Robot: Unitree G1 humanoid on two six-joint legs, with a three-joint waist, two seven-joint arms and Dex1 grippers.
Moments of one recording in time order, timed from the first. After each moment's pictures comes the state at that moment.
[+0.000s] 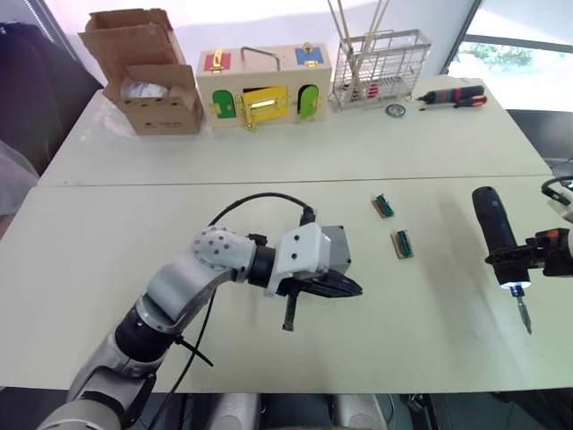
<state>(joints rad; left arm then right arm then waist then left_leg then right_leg) -0.55 0.44 -0.41 -0.47 -0.41 0.62 -1.04 -0.57 -1.36 0.03 0.24 0.80 1.50 0.72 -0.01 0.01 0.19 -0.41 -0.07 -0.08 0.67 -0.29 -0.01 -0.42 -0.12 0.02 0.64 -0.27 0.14</state>
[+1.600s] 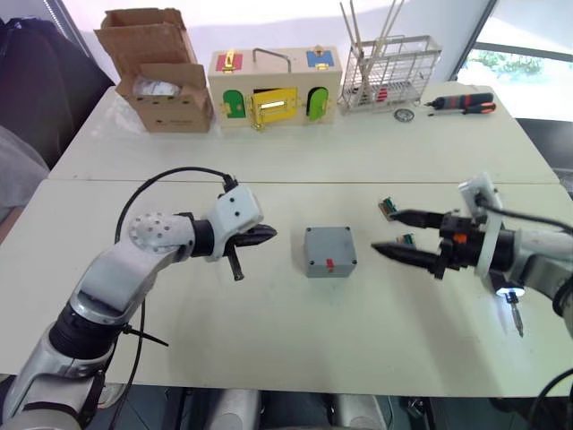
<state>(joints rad) -0.51 0.71 -0.24 -0.48 -0.33 0.78 -0.81 -0.16 -0.90 -0.25 -0.48 0.77 0.90 0.89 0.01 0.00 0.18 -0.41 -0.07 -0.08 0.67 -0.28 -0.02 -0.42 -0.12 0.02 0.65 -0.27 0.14</state>
